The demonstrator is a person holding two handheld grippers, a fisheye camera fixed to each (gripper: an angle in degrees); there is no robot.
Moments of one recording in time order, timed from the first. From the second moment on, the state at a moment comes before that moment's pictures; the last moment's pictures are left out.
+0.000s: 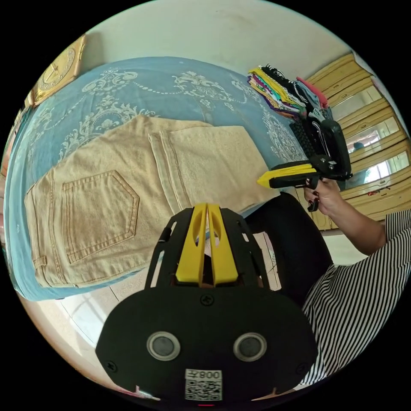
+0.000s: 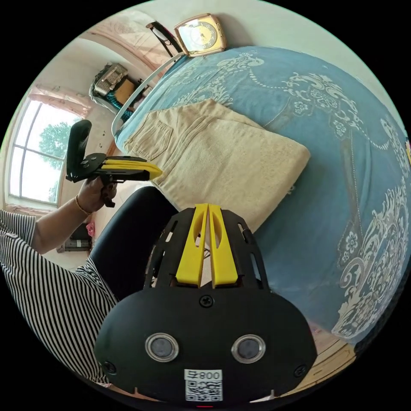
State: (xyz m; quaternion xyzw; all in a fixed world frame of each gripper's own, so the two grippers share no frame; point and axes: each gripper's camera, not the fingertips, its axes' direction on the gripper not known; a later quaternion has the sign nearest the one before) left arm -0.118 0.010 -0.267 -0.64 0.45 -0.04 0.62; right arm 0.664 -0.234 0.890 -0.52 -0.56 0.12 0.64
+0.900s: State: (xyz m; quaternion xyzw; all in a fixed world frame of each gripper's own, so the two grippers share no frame) left arm 0.034 0.113 -0.386 -0.65 0.47 0.02 0.60; right arm 0.826 -0.210 0.947 -0.53 -0.47 0.25 0.66
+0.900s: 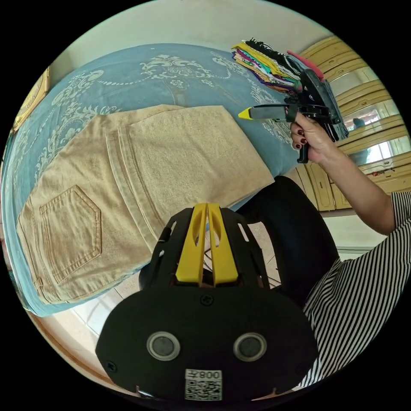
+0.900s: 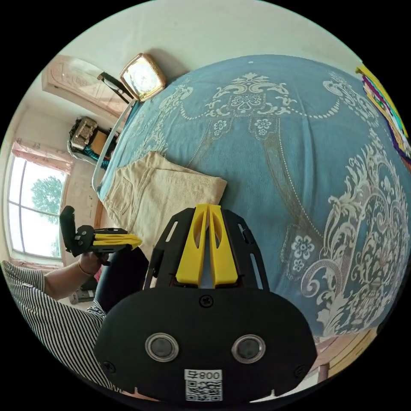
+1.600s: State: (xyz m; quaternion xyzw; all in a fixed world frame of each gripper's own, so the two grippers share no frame) left arm 0.243 0.123 -0.541 -0.55 0.47 0.20 0.66; right arm 0.917 -0.167 0.896 -0.52 -0.60 0.44 0.42
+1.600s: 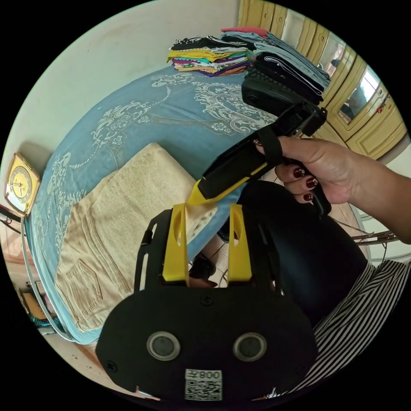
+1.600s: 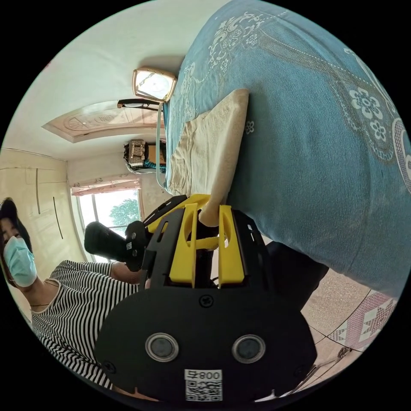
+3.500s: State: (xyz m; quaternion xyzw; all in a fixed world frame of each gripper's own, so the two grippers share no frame) left arm 0.391 0.012 -0.633 -0.49 0.56 0.19 0.64; right arm 0.979 -0.206 0.952 -0.51 -0.57 0.50 0.41
